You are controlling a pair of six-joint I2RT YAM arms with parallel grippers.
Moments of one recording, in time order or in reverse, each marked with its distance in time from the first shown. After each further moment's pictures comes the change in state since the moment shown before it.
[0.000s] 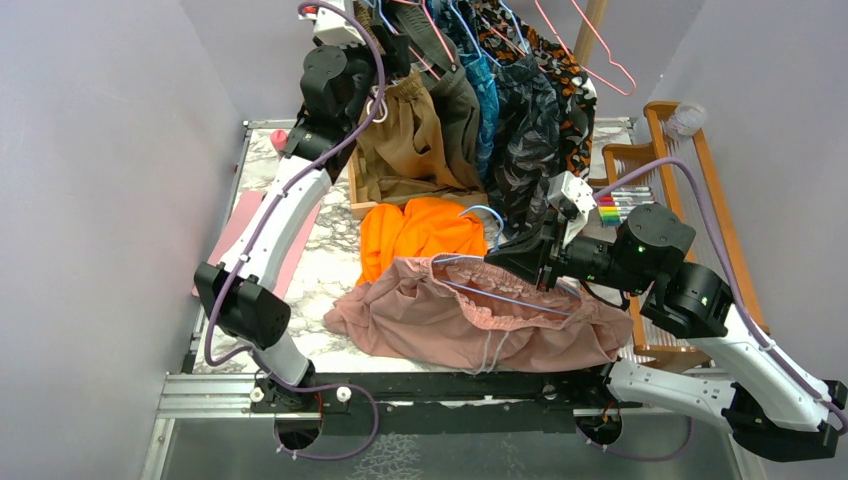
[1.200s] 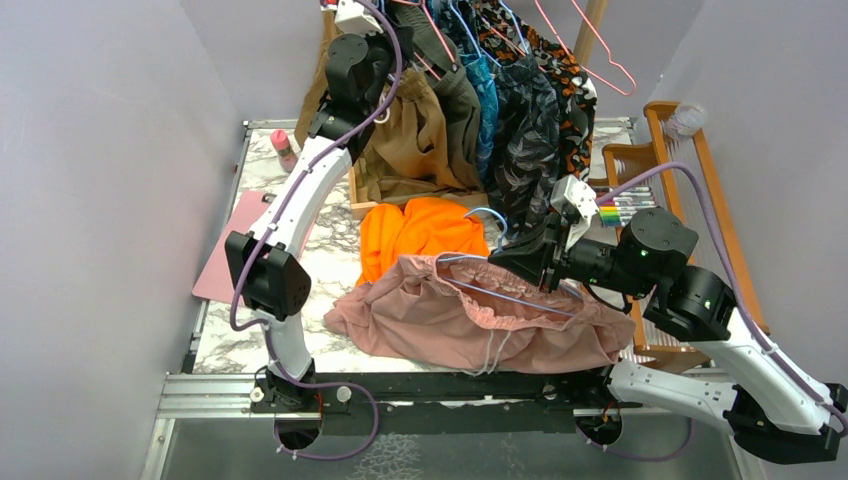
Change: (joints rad) left arm -0.002 0.183 0.165 0.056 -0.016 -0.058; right arm 0.000 -0.023 -0.015 -0.011 0.020 -0.024
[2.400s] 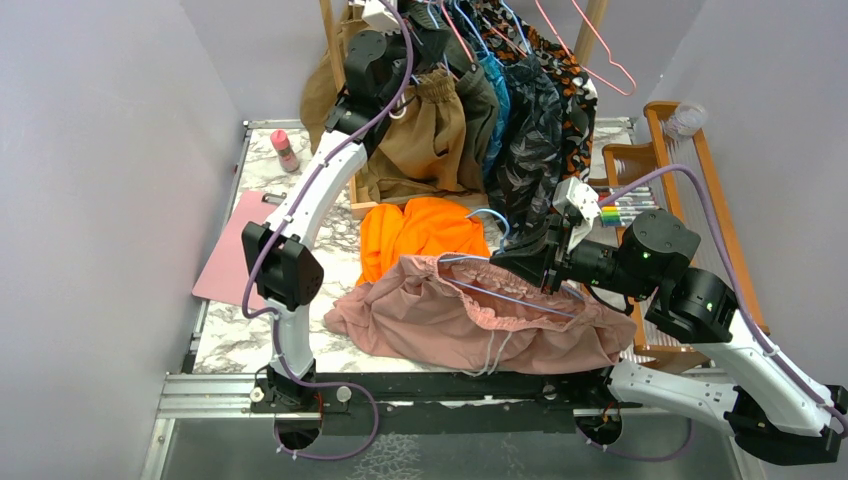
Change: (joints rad) left arm -0.046 0.105 0.132 -0.011 0.231 -0.155; right arm 0.000 -0.013 -0.011 -0.003 0.006 -0.003
